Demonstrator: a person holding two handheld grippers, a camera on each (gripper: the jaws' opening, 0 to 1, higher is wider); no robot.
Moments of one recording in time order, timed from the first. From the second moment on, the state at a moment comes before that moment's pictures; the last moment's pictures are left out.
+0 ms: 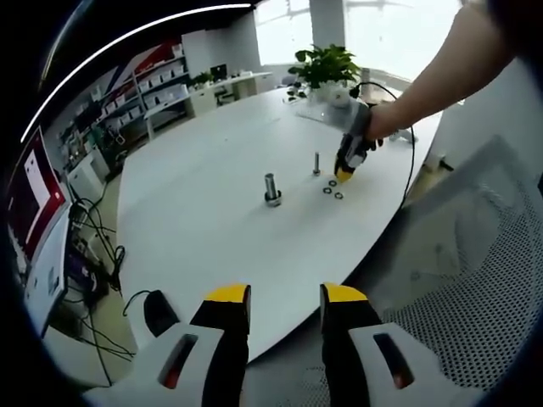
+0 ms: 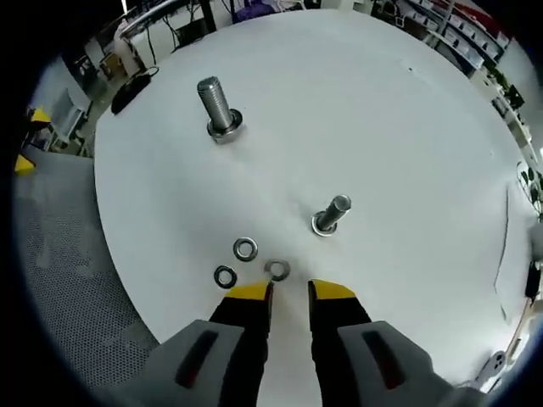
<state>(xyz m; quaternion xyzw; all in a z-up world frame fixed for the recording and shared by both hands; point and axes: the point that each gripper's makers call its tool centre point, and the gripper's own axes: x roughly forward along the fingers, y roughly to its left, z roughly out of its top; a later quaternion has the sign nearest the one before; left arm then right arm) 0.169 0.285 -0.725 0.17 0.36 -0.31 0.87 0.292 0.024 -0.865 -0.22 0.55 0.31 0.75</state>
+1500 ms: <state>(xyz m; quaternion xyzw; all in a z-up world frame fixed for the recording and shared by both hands) 0.171 0.286 -0.722 0.17 0.35 -0.30 0.87 0.269 0.060 -0.872 -0.31 0.58 0.35 0.67</state>
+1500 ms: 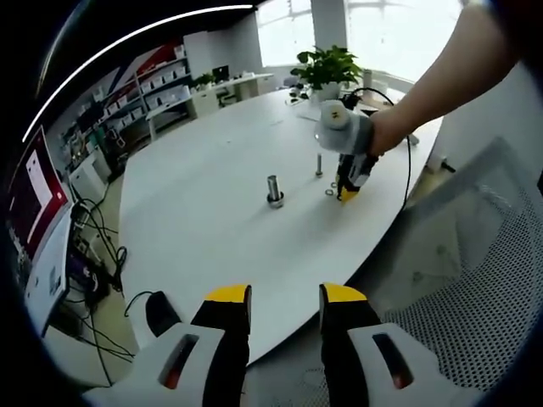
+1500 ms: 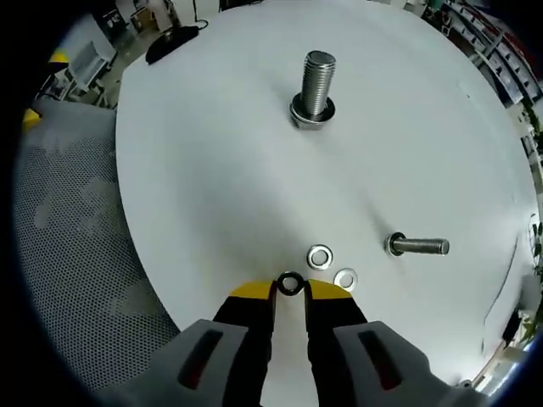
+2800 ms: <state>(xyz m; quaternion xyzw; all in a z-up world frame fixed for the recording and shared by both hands) 0.170 0.287 -0.724 0.17 0.36 -0.30 0.87 0.270 0.047 -0.859 -0.23 0.51 0.32 0.77</state>
